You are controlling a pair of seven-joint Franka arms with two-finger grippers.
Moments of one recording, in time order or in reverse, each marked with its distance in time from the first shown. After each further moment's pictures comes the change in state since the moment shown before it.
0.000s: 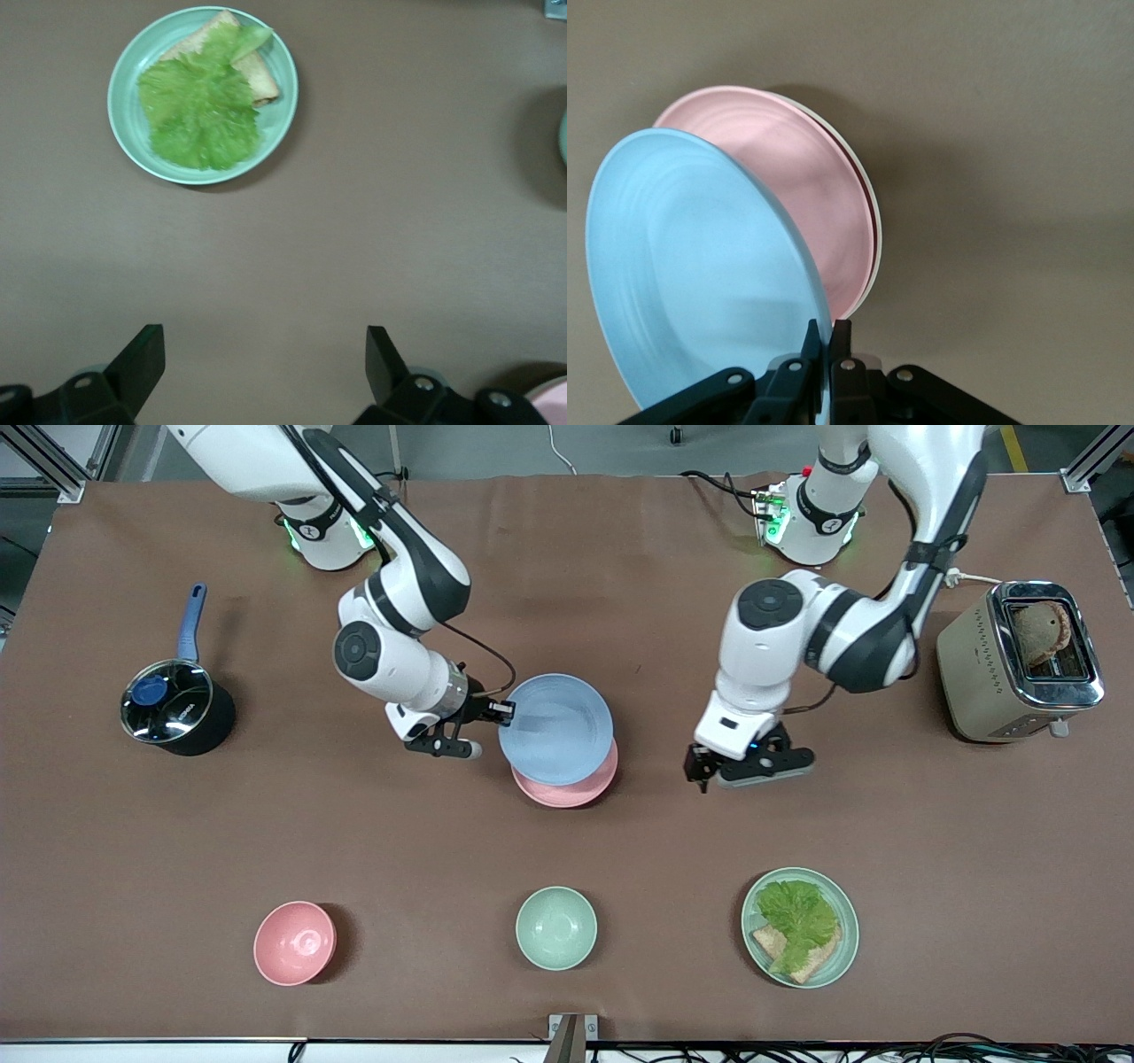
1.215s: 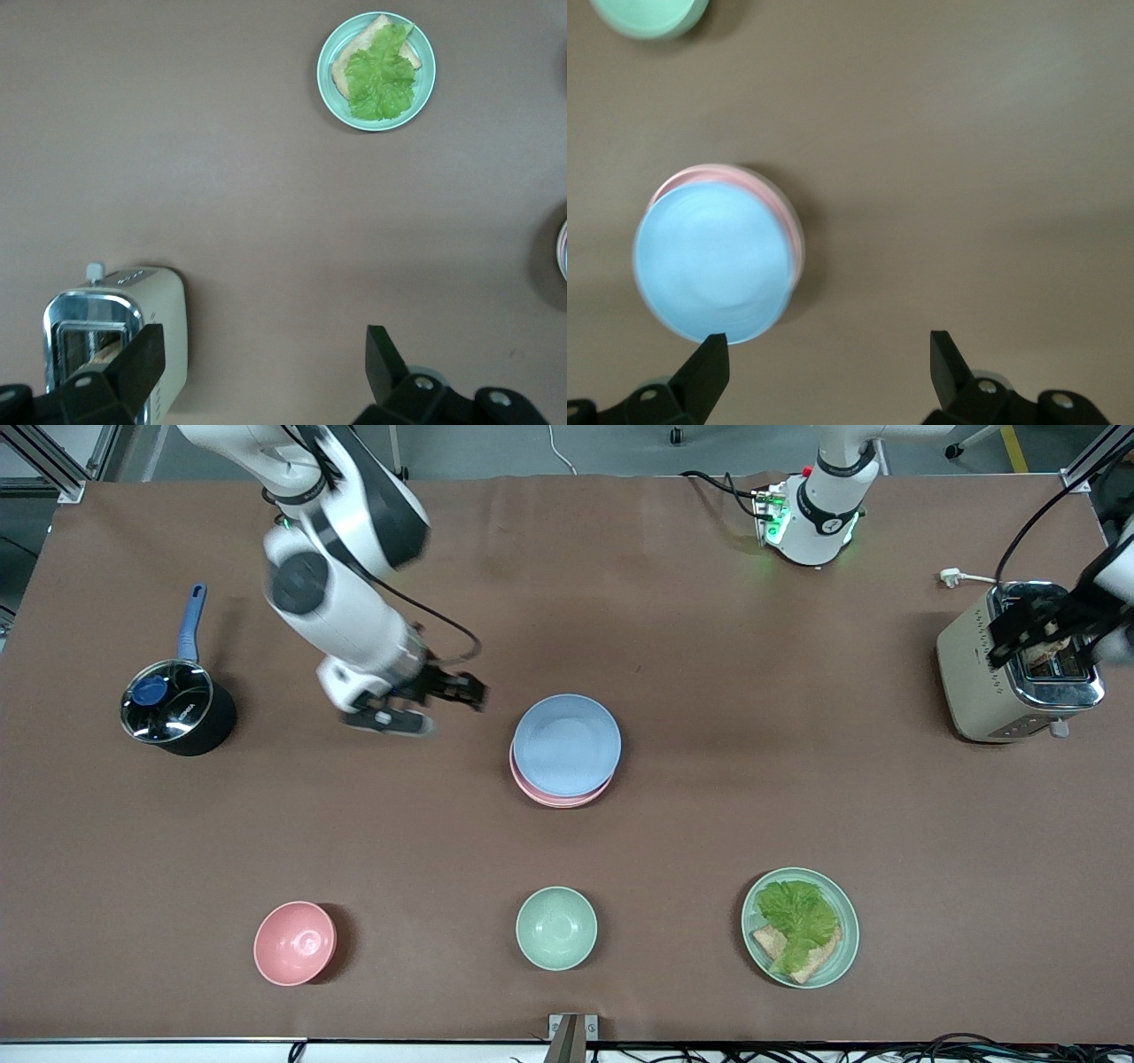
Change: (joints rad) left arm 0.045 -0.400 0.392 0.338 -0.402 -0.810 0.874; right arm -0.131 -0.337 -0.030 0.134 -0.263 -0.498 0.084
